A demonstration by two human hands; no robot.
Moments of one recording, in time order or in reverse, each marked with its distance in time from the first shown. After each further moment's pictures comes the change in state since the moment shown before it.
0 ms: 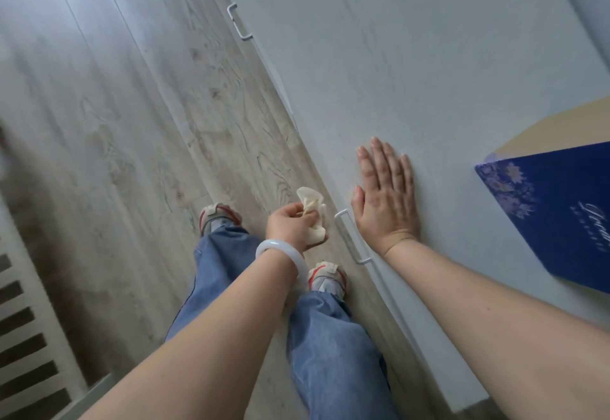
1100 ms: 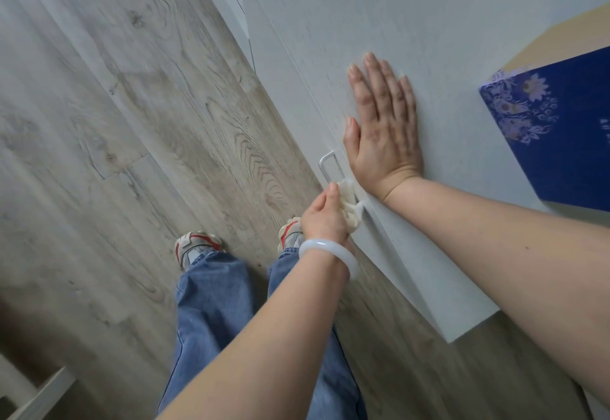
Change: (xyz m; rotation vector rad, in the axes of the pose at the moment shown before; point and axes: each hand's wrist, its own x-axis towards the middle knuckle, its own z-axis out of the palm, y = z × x) left_hand 0.009 -0.100 0.040 -0.289 -0.081 -0.232; right_hand 0.000 -0.003 0.004 -0.116 0.079 -0.007
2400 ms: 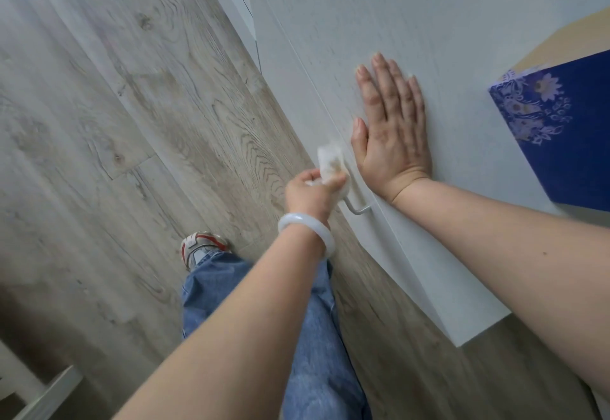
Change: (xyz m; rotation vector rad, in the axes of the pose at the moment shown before) left_hand 0.016 0.040 -0.006 0.355 0.006 0.184; right_hand 0.000 0.000 0.000 0.003 -0.019 0.002
